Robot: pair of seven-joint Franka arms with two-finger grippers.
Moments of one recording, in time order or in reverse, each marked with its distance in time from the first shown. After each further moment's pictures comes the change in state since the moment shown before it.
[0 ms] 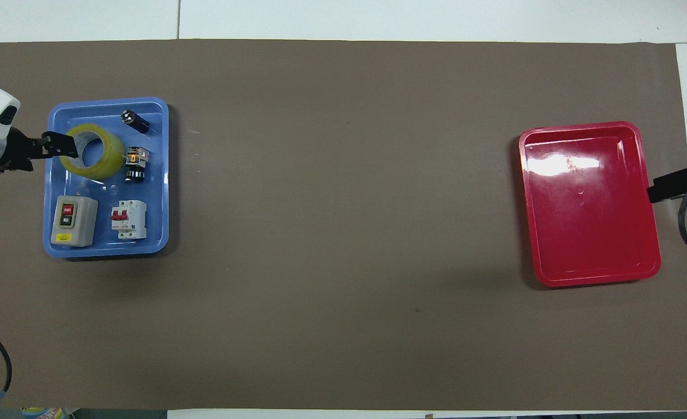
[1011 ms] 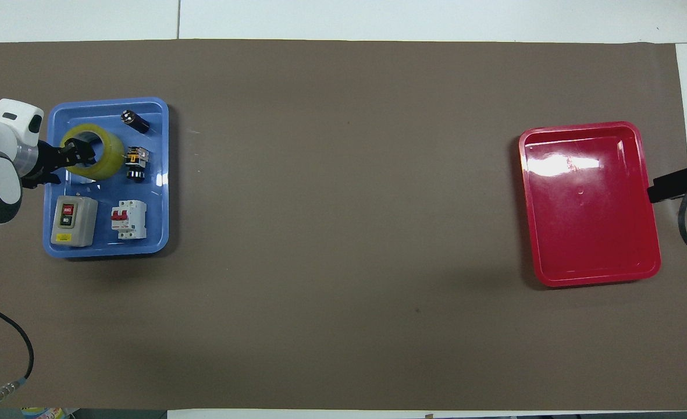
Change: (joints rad) left arm -0.004 0.064 -0.006 -0.044 0.000 0.095 -0.196; right arm 0.000 0.000 0.000 0.000 0.000 0.000 0.000
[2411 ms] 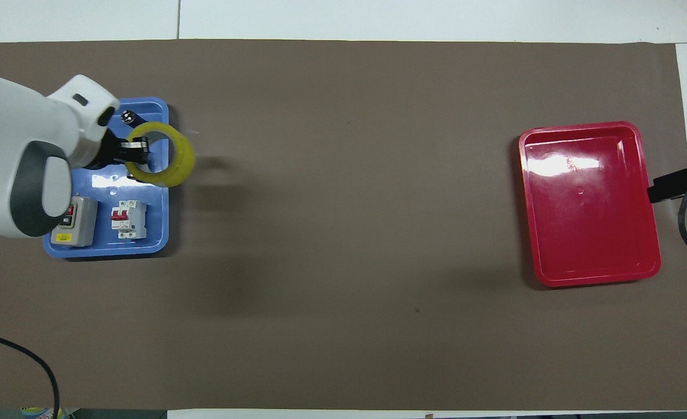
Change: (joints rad) left arm -0.319 -0.216 -0.019 -0.019 0.000 -0.180 0.015; right arm 0.000 0.000 0.000 0.000 0.000 0.000 0.000
